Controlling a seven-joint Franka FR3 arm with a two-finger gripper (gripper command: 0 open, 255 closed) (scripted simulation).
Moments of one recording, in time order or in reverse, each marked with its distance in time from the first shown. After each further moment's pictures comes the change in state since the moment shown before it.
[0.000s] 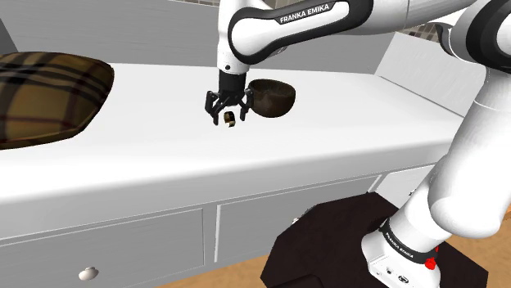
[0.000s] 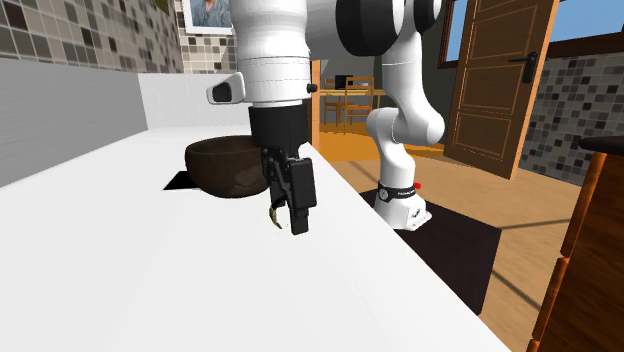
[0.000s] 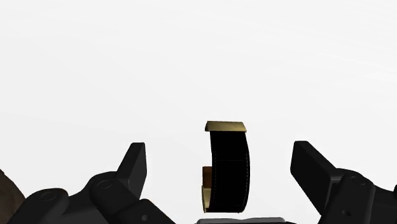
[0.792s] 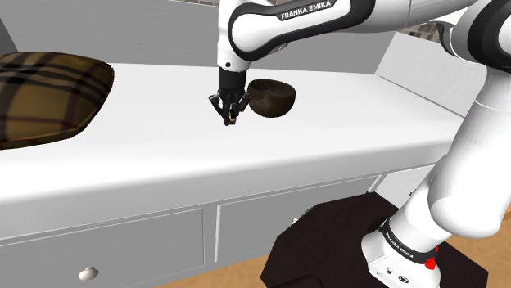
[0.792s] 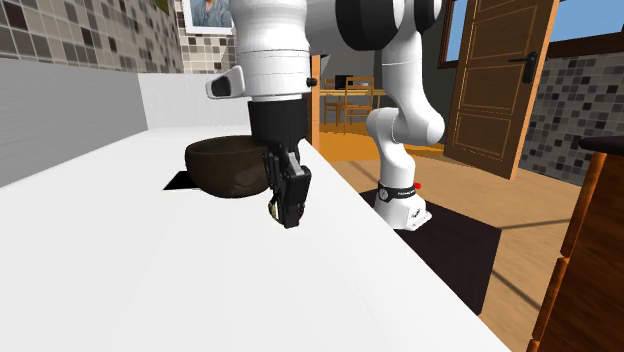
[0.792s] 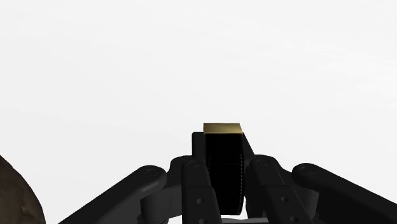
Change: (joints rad) arm -0.001 -0.005 0.000 0.012 0.001 -0.016 -0.001
